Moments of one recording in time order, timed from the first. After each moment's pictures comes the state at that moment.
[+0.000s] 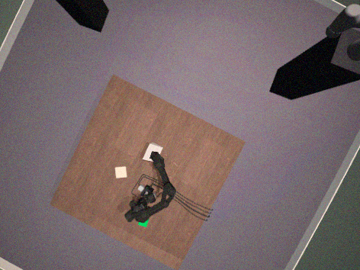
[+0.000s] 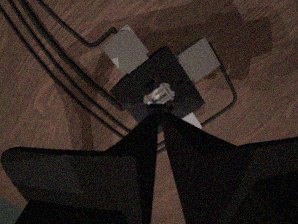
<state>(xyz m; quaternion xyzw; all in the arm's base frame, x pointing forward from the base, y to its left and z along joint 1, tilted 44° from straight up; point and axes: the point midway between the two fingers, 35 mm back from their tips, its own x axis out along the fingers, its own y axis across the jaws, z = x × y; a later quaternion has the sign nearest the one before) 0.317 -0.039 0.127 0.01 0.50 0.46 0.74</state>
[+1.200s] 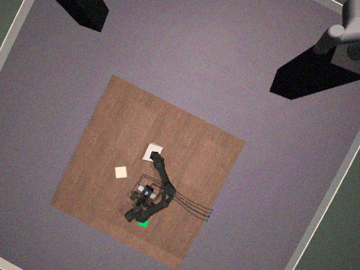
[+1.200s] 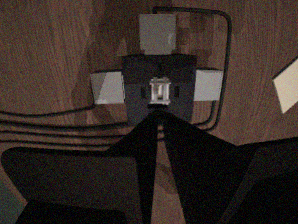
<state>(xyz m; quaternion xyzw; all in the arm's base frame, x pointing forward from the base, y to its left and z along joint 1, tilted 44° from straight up) 0.317 -0.039 0.127 0.34 0.65 0.18 0.65</state>
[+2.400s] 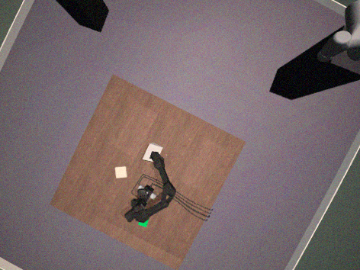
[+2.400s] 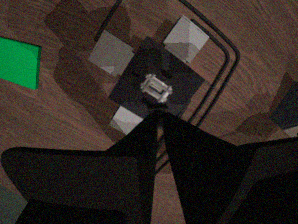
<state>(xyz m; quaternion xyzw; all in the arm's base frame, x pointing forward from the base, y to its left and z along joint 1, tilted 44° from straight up) 0.317 -0.039 0.127 0.60 0.66 -0.13 0.42</state>
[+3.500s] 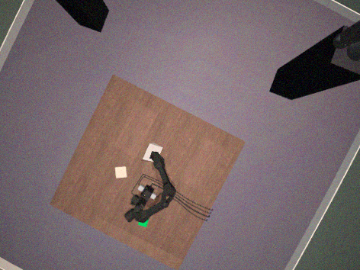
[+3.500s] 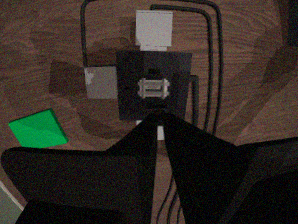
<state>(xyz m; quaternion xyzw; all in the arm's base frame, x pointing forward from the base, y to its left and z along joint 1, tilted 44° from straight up) 0.318 -0.039 0.127 0.70 0.60 -0.31 0.24</state>
